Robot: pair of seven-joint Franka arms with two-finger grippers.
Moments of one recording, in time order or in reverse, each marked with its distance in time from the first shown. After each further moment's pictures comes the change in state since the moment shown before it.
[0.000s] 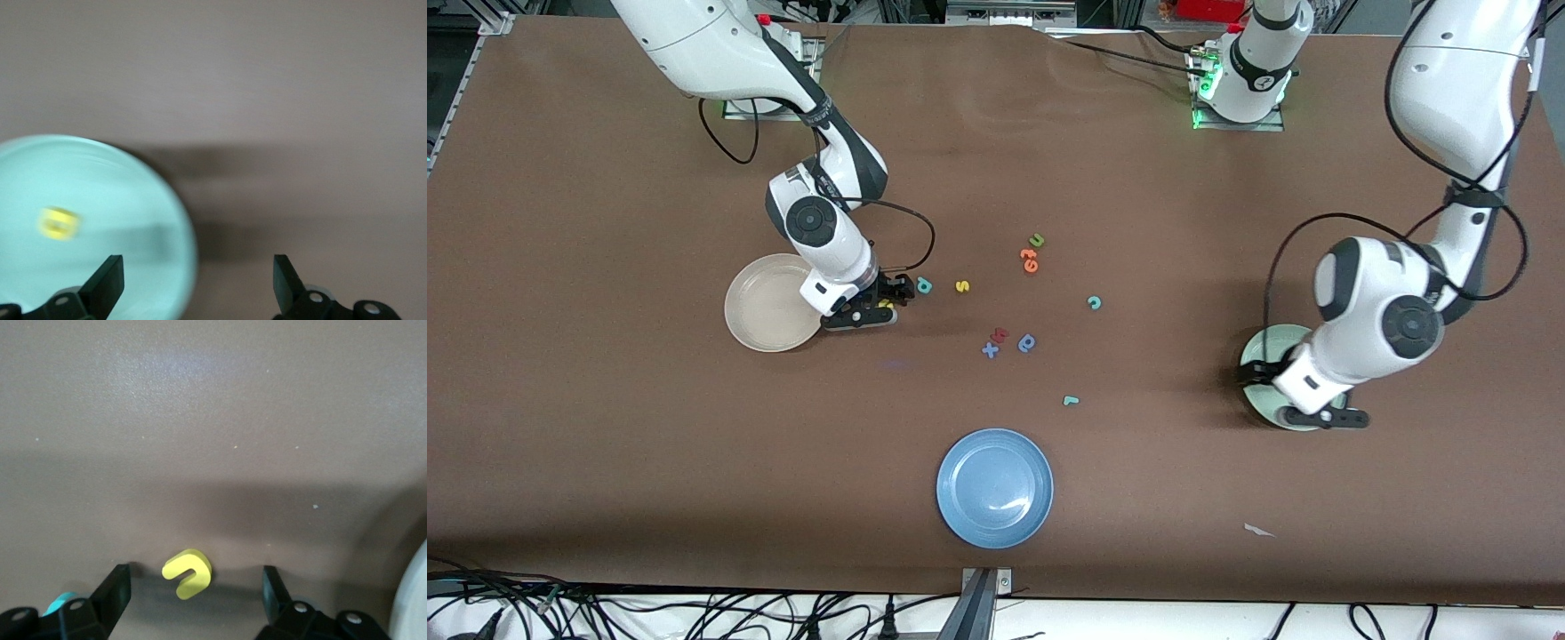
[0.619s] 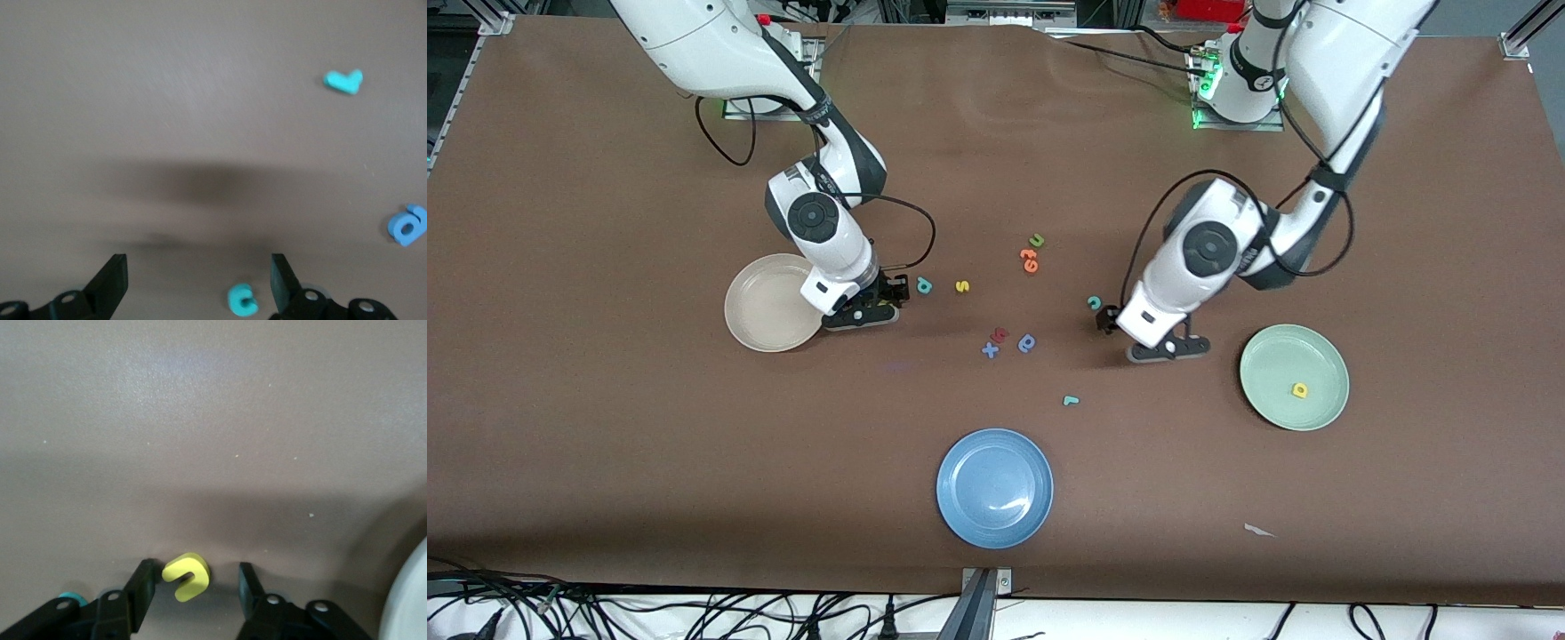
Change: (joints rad) left arm -0.161 -0.048 -0.175 -0.227 0.171 0.183 -0.607; right arm -0.001 -0.008 0.000 -0.003 -0.038 0.006 0.001
